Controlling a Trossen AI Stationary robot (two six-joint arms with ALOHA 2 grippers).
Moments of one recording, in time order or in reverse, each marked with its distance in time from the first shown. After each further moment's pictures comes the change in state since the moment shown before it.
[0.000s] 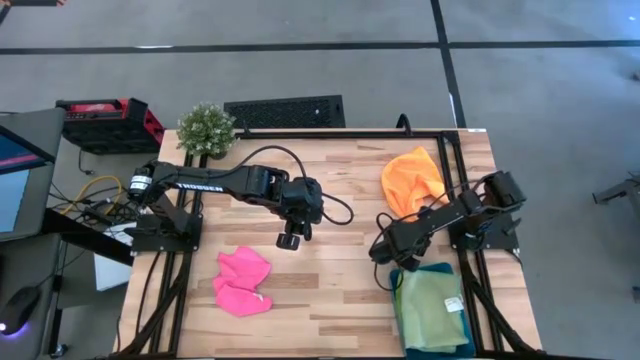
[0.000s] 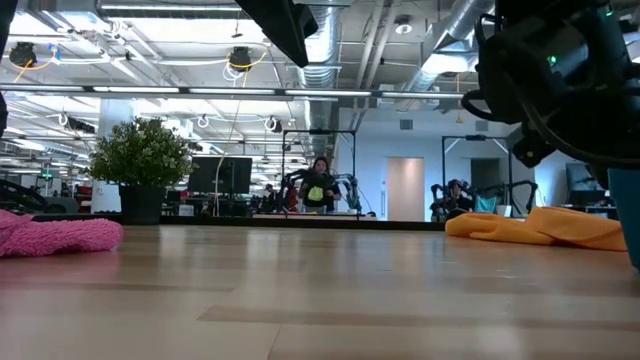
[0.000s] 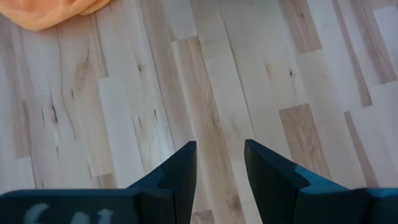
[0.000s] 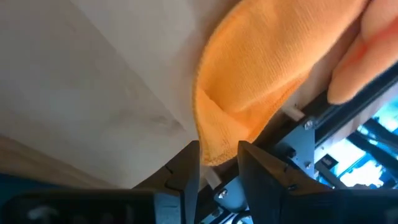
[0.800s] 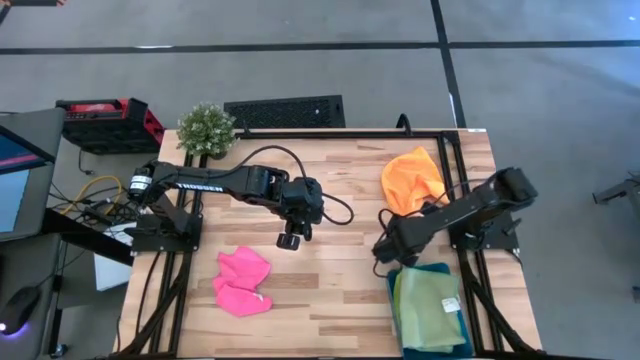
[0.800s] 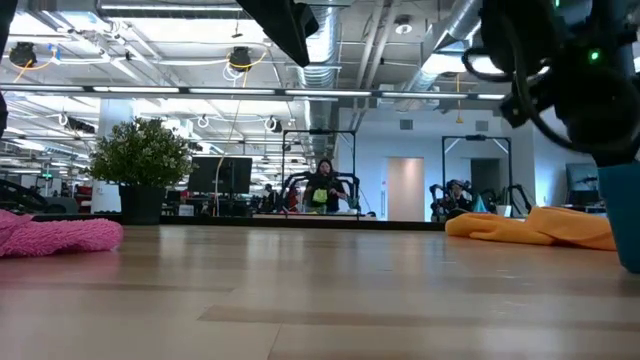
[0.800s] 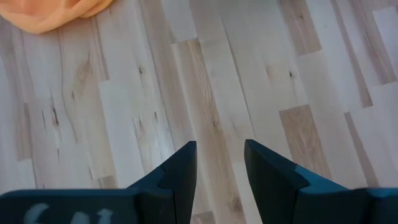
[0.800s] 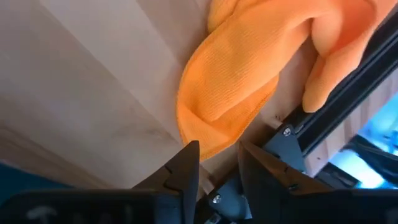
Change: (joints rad) left arm 0.000 0.000 0.000 0.005 0.000 0.007; right arm 0.004 -0.113 0.055 -0.068 0.097 0.086
